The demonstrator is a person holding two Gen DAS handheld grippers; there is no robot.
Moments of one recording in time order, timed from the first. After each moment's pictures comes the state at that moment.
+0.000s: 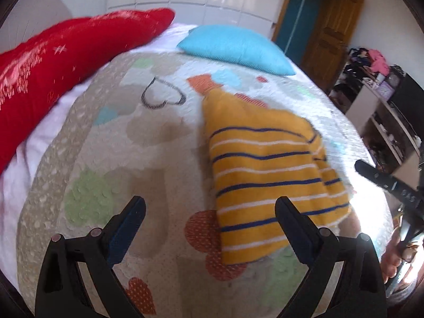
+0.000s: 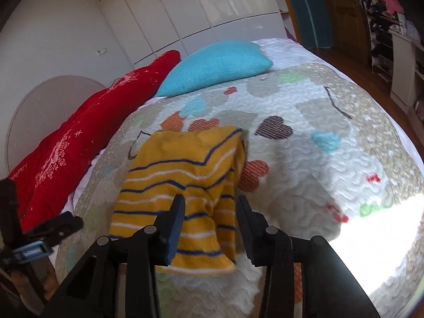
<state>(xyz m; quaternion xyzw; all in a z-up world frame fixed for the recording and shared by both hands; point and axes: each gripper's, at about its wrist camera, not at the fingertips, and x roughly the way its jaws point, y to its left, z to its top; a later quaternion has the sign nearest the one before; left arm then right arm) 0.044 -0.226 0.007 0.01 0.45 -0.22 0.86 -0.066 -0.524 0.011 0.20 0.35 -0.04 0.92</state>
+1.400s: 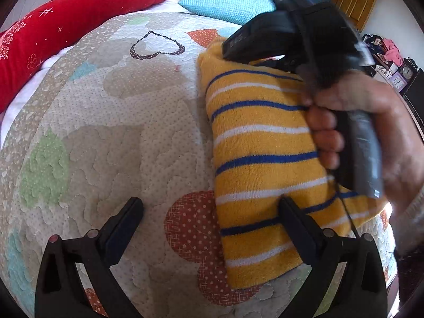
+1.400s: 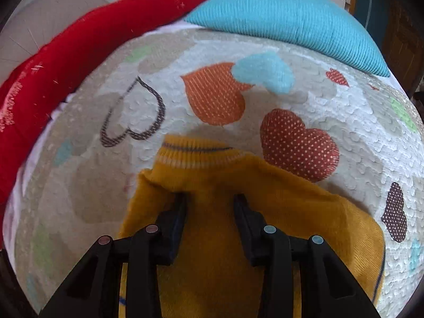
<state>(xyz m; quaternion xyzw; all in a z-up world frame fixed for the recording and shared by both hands) 0.053 -0.257 -0.056 0.02 0.50 -0.21 0.84 0.205 -0.430 -0.073 0.06 0.51 -0.01 0.86</state>
